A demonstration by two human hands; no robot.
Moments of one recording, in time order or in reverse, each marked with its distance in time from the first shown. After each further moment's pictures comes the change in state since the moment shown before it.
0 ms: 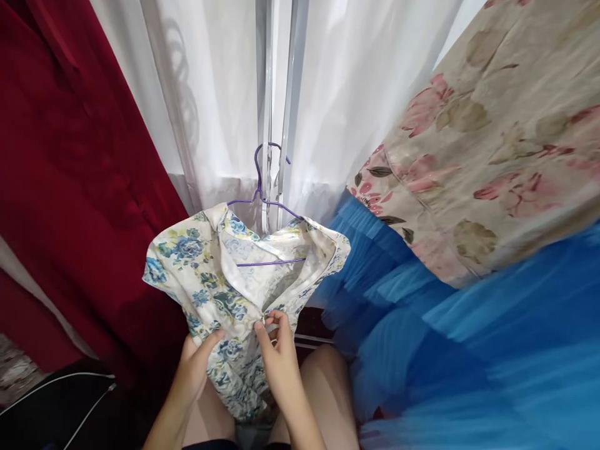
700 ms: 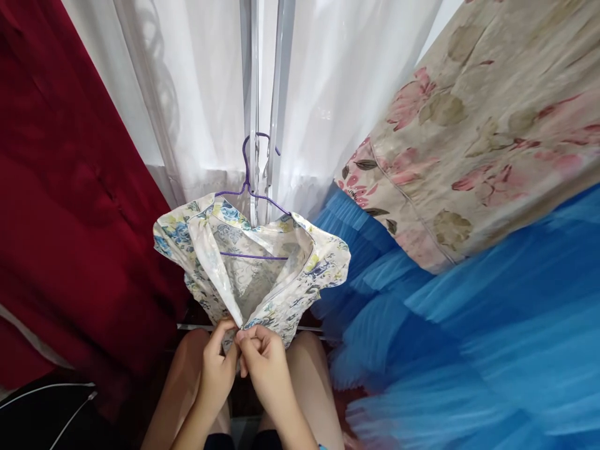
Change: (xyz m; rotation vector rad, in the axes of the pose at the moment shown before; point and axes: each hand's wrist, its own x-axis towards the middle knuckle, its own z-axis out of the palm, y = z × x) left_hand -0.007 -0.041 0.030 0.400 -0.274 0.572; right_hand -0.018 -0.015 0.009 0.121 -0.214 0.162
